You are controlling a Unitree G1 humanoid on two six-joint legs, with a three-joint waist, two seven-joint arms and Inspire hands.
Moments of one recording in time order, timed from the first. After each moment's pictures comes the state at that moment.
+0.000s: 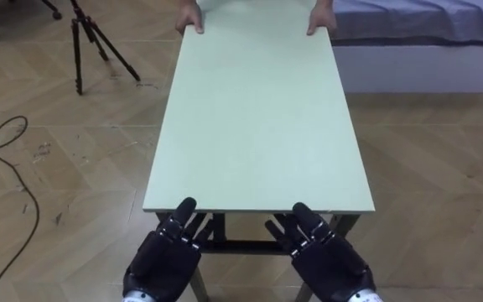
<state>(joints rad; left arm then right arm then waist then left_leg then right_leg) 0.33 0.26 -0.26 0.18 -1.52 0.05 -0.24 0.30 -0.30 0.28 0.18 1.44 0.14 0.27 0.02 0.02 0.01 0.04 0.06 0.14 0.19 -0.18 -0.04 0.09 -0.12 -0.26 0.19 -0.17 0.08</state>
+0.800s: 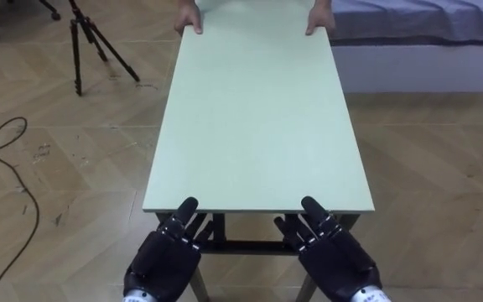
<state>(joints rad) 0.32 0.23 -0.23 0.18 -1.49 0.08 -0.22 0.30 -0.28 0.25 0.18 1.45 0.13 0.22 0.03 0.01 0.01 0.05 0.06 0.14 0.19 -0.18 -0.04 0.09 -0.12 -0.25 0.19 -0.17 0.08</state>
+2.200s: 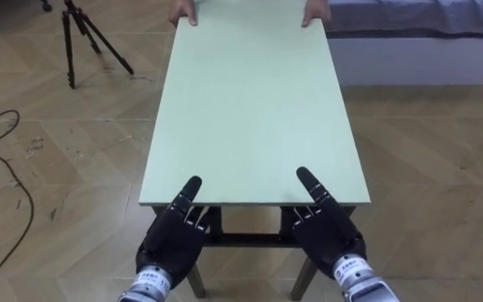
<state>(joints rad) 0.19 0.16 -0.23 0.30 -1.49 0.02 -0.12 0.14 -0.19 0.25 0.27 1.45 0.02 0.04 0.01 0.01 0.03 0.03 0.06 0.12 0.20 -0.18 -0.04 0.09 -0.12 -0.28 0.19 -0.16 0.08</state>
